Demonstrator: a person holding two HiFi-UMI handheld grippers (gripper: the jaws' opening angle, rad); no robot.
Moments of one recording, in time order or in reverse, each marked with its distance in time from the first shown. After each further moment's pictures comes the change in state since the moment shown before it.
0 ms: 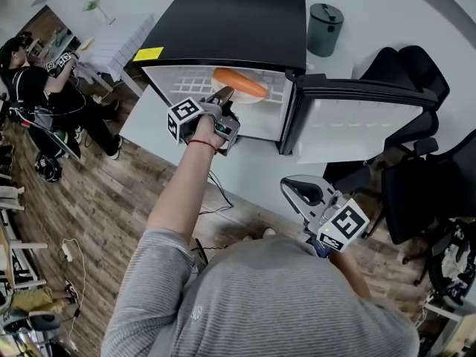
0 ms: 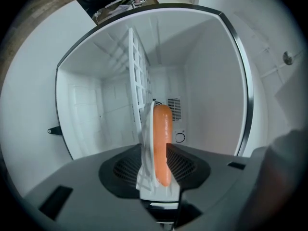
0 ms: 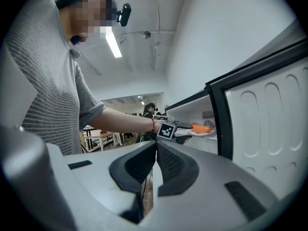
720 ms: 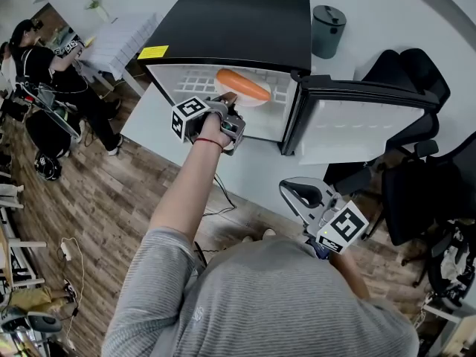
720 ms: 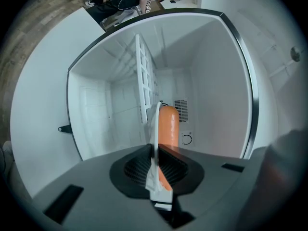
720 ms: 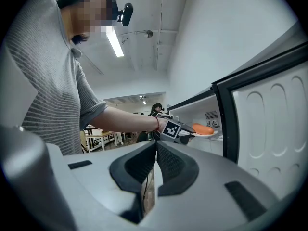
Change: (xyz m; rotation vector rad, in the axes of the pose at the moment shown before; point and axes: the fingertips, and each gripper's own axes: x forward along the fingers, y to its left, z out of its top) left arm -0.006 0.010 -0.001 -0.034 -0.033 0.104; right arm 0.008 0.012 0.002 -0.012 0.003 0.017
